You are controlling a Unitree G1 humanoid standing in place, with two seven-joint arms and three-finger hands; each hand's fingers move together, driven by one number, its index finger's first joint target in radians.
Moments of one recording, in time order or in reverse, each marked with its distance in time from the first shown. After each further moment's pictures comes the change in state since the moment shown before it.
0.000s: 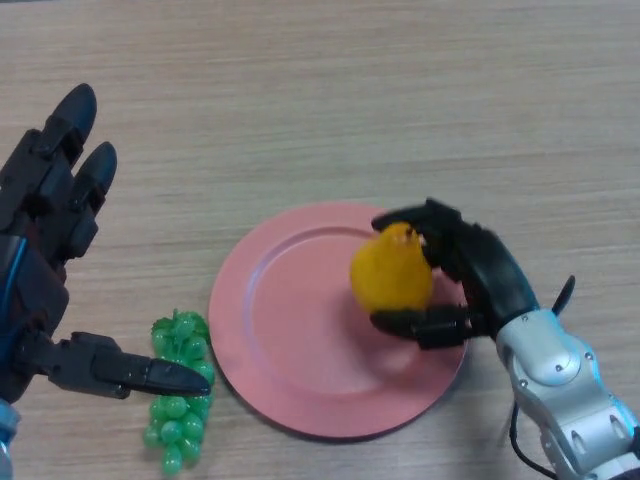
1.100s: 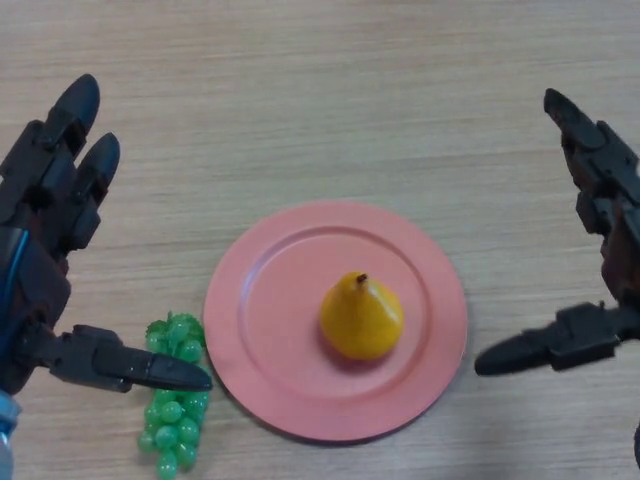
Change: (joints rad) left arm -0.031 0.008 -0.004 0.002 0.000 0.001 -0.009; right arm 0.354 -0.051 -0.301 -0.962 0.017 0.276 0.202
